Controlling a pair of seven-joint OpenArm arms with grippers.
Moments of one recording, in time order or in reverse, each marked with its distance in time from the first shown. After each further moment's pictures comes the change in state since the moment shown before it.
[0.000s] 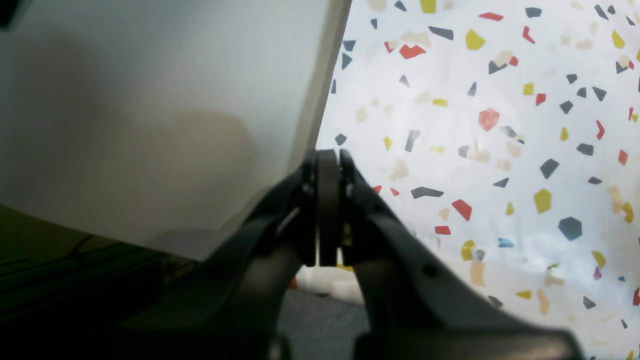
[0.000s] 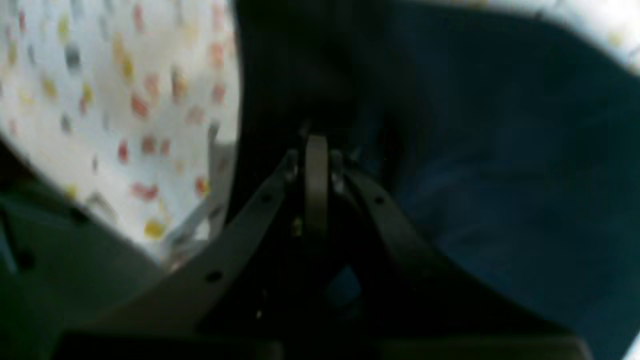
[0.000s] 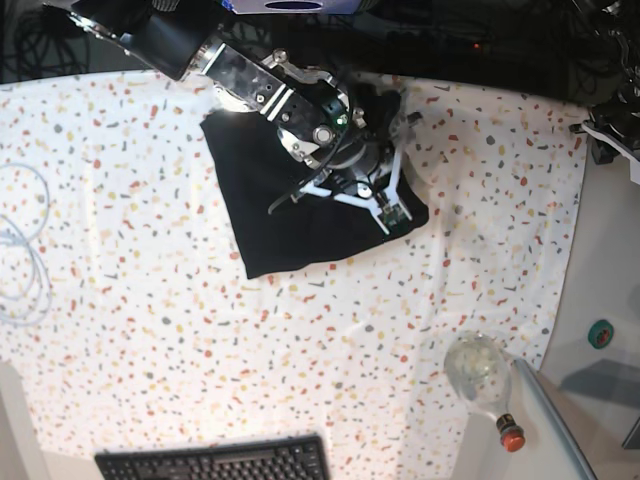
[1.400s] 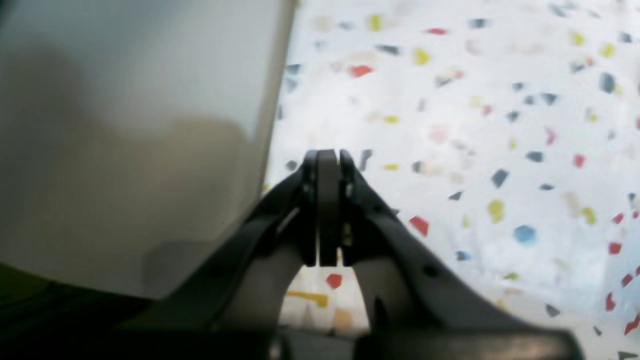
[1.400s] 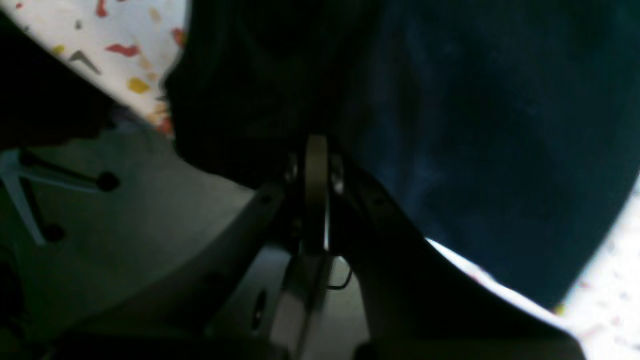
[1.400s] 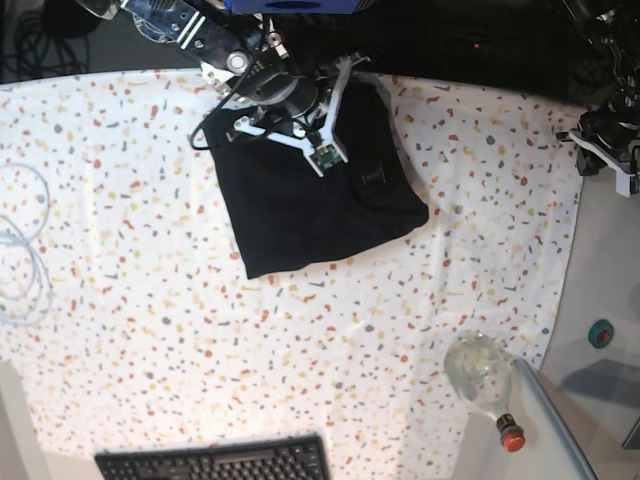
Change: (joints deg) left arm -1.3 0.3 3.4 0.2 -0.2 -0.2 0.0; right arm -13.4 12.6 1.7 20.0 -0.1 -2.2 -4.7
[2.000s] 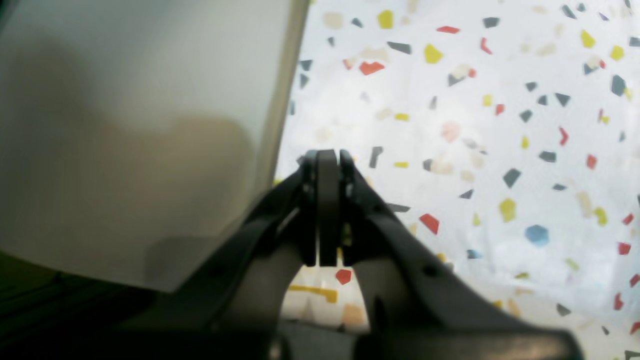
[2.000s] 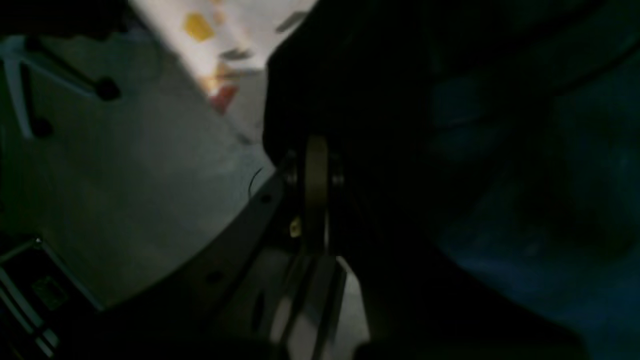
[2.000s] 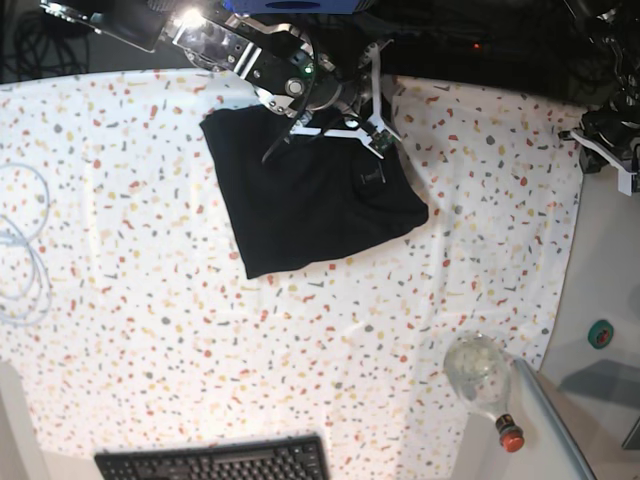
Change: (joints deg) left arm -0.1 -0.1 -0.2 -0.2 0.3 0.2 0.0; right arm 9.4 -5.3 -8.5 -15.6 6.1 9.2 0.6
